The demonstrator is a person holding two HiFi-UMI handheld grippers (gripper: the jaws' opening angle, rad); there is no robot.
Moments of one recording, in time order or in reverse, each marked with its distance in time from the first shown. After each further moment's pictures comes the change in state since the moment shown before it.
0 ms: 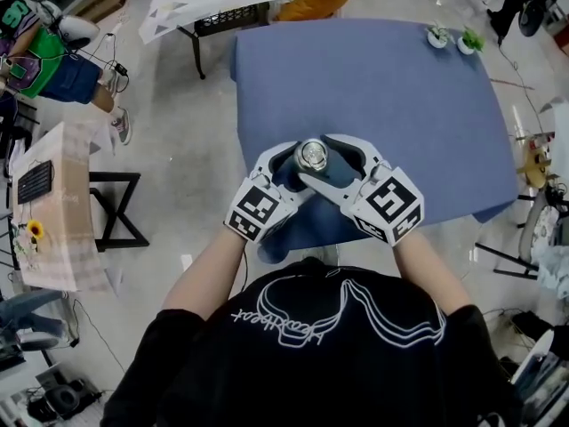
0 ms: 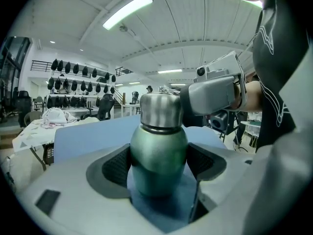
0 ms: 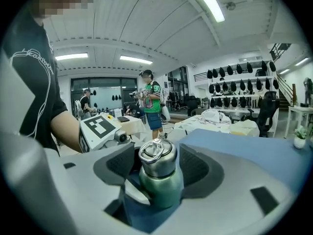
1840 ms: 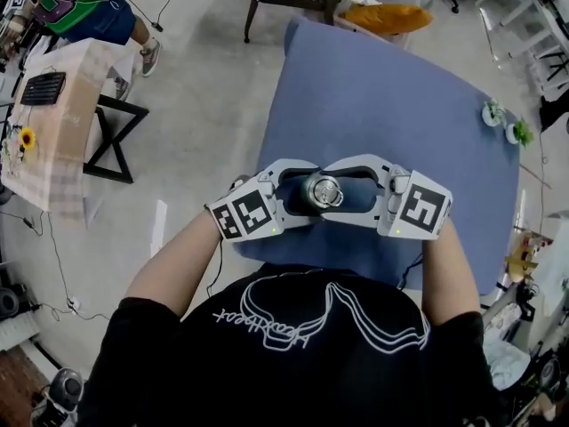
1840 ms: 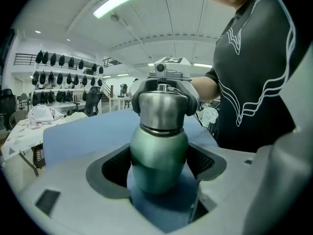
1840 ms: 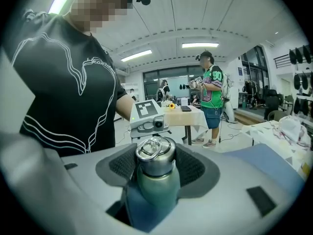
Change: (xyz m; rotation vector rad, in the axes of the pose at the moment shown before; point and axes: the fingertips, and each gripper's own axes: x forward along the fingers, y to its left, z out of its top) left arm -0.001 -0.005 -0.003 0.031 0.089 -0.151; right arm 0.000 0.013 -0.007 -0.350 0.134 0.854
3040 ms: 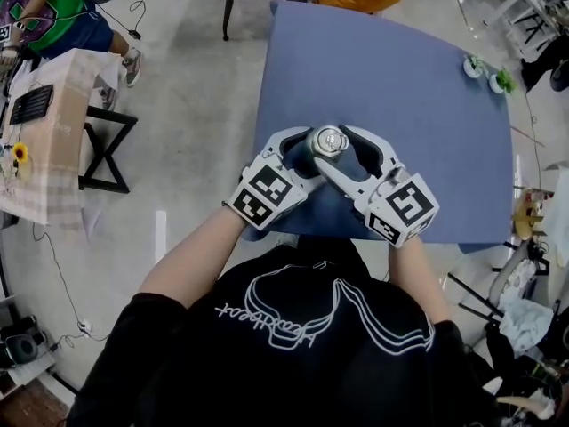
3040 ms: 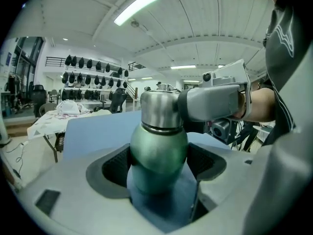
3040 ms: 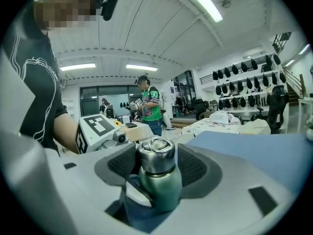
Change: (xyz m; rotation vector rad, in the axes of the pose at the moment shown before) left arm 0.003 0.001 0.002 -0.142 -0.032 0.278; right arm -0.016 -0.003 -0.002 0.325 -0.238 -0.759
